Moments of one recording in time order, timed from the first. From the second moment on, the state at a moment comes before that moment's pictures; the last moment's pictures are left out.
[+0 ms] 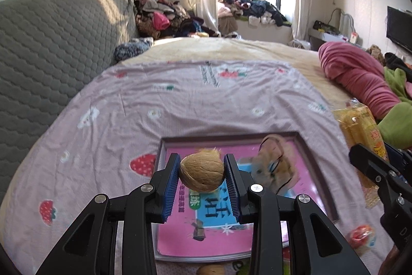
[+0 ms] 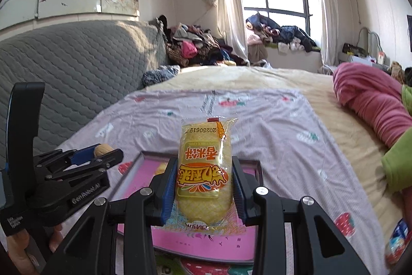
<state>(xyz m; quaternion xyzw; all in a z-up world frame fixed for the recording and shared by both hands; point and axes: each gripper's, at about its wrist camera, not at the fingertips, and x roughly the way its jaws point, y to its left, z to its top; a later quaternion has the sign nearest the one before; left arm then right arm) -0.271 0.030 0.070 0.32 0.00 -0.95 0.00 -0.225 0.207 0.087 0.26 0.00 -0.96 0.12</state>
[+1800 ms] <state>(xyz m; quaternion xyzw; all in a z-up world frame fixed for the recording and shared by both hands) -0.316 0.000 -0.051 0.44 0.01 -0.90 0.00 -0.280 0.215 -0.043 0.41 0.03 -0.91 0.06</state>
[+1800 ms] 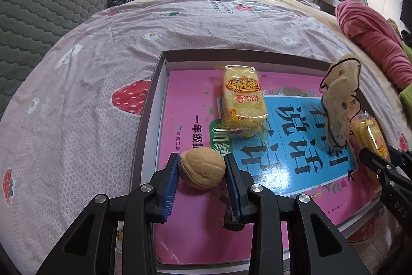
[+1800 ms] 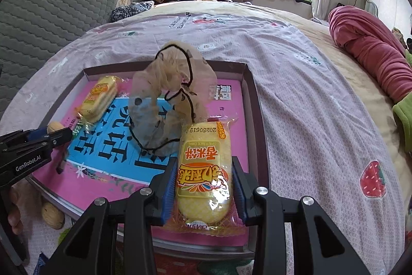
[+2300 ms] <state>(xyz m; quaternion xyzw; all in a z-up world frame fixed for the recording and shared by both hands) -0.317 0.001 -0.054 0.44 0.01 -0.90 0.00 -0.283 0.217 -0.047 0.42 0.03 -0.91 0.05</state>
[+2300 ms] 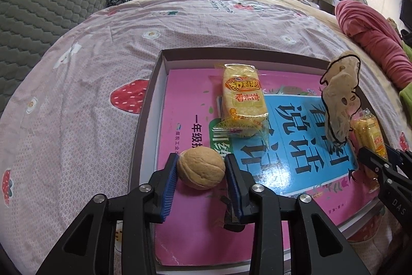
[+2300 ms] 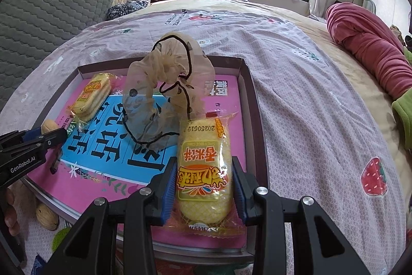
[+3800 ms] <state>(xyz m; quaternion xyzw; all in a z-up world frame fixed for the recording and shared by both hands) -0.293 -0.005 0.000 0.40 0.03 -0.91 -0.03 -0.261 0.209 0.000 0.35 0.03 -0.93 0.05</state>
